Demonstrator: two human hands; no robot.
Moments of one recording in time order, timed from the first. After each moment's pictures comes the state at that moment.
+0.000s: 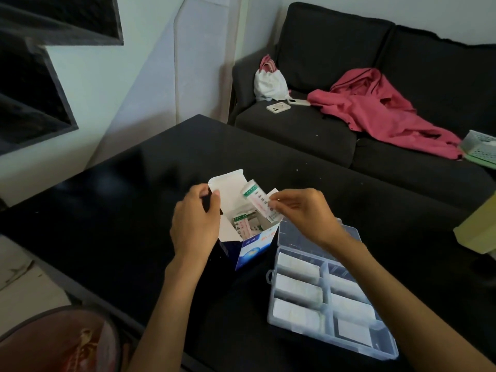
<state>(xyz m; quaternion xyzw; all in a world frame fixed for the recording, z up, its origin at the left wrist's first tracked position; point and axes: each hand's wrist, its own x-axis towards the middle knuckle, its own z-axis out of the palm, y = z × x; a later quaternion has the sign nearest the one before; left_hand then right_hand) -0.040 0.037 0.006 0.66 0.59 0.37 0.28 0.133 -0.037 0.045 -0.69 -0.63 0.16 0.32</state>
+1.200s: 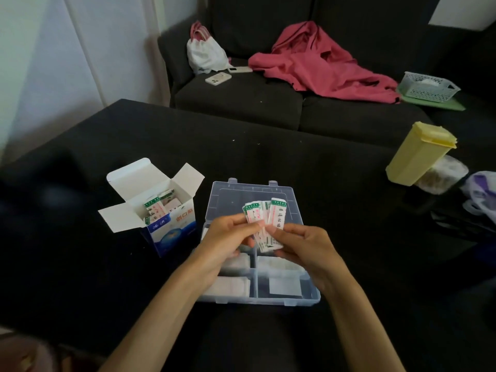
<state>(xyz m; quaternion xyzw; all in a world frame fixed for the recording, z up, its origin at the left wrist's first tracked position) 0.073 -0.076 0.001 0.61 0.38 0.14 0.69 0.182 -0.175 0.002 -0.69 -0.18 0.42 0.56</state>
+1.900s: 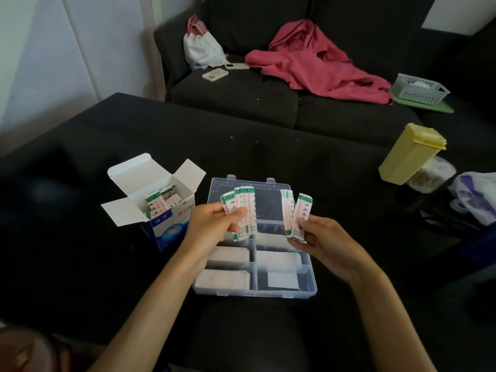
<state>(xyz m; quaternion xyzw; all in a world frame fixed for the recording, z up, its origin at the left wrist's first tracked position) 0.065 -0.058 0.001 0.61 0.43 0.22 0.63 0.207 -0.191 0.010 -0.67 -0.14 0.46 0.57</state>
